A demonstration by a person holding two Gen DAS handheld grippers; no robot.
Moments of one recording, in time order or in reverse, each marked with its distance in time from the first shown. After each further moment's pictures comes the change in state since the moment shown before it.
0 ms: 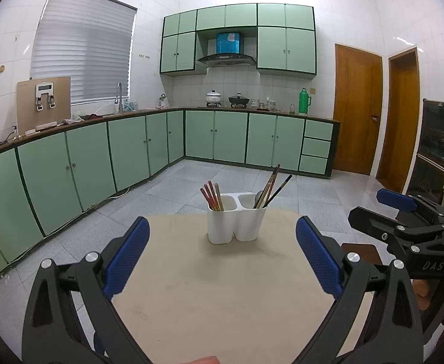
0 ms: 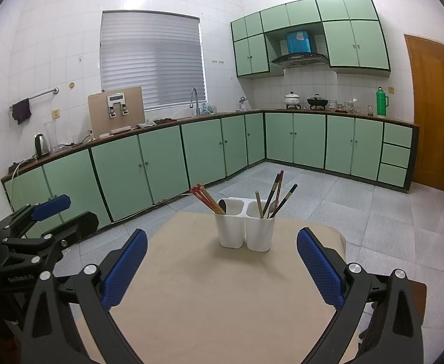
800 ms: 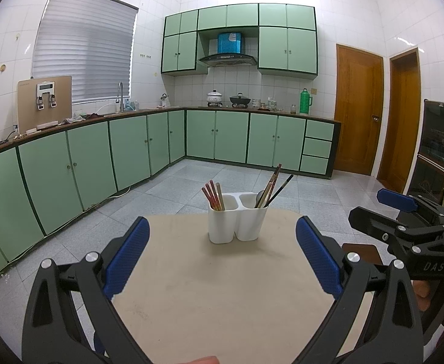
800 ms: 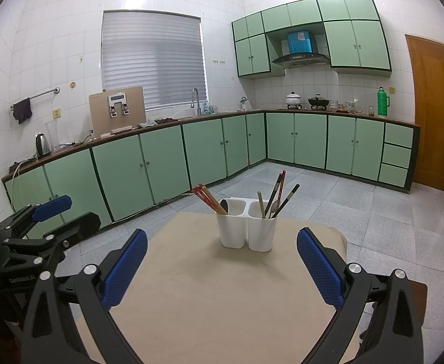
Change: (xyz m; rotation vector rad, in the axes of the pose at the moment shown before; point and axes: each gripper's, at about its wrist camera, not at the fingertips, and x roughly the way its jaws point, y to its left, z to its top) left arm -0.001 0.001 0.000 0.000 -0.001 0.000; right arm 0.001 0.001 0.001 -0.002 0.001 -0.001
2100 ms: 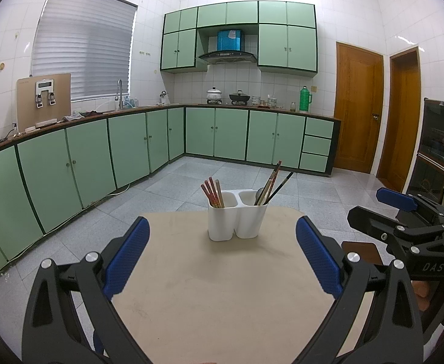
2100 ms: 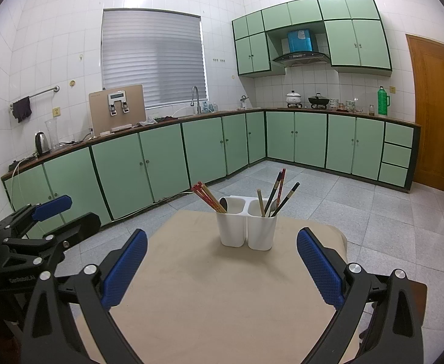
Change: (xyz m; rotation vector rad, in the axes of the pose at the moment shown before) left arm 0.003 0.000 -0.004 -0.003 0.008 0.000; right arm 0.001 0.005 -0.002 -0.002 0.005 0.001
